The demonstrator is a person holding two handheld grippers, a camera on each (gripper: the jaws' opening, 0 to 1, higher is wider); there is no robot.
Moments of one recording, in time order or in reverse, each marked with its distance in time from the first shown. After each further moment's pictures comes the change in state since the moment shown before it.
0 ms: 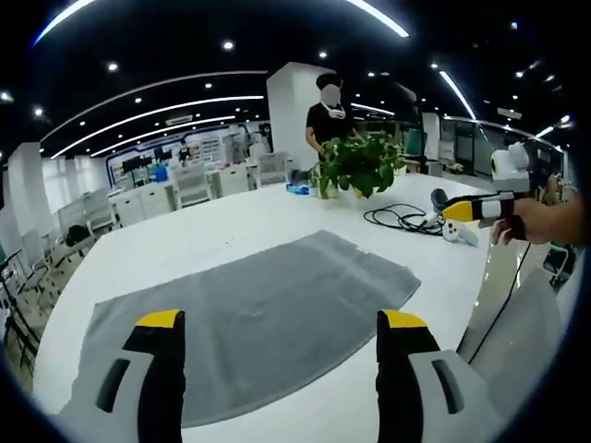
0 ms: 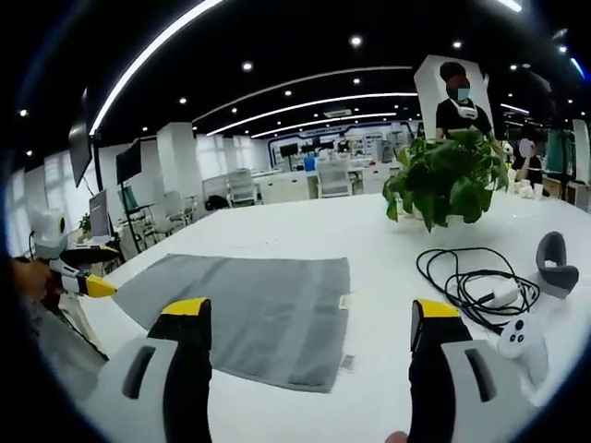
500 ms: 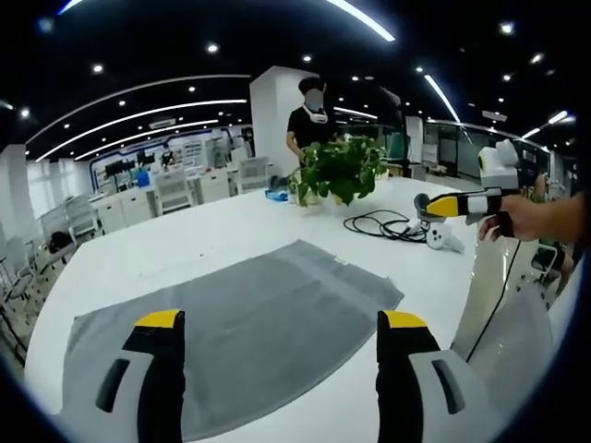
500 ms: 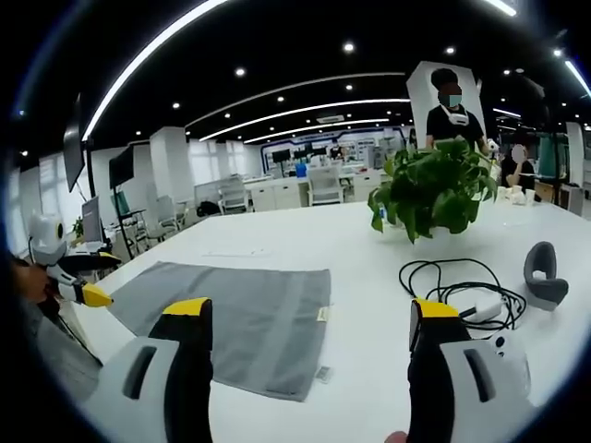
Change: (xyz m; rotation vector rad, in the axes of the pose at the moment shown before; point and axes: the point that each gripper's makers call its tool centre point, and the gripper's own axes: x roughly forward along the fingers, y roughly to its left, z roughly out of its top) left arm 0.022 -0.026 0.020 0.001 -0.014 -0.084; right arm -0.012 -0.022 0.018 -0.006 -0.019 -0.039
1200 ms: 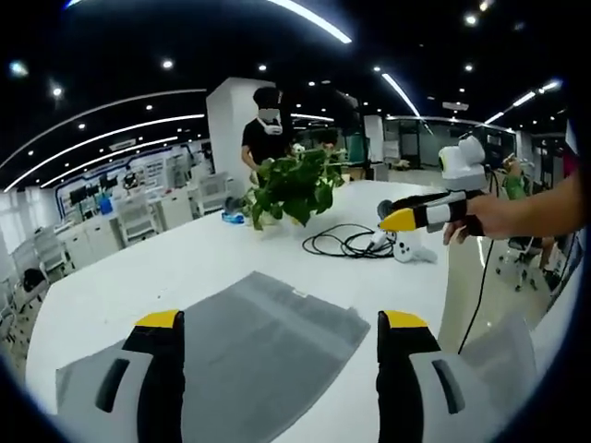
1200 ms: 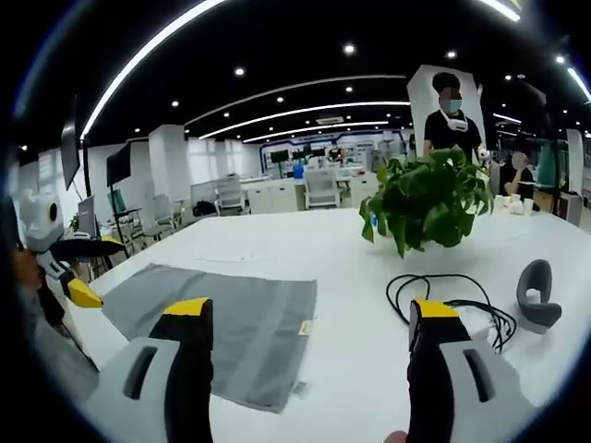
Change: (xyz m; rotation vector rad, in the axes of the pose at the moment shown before) left arm 0.036 -0.067 0.060 0.112 -0.043 -0.174; right arm 0.021 -0.031 0.030 -0.032 -0.012 -0.004
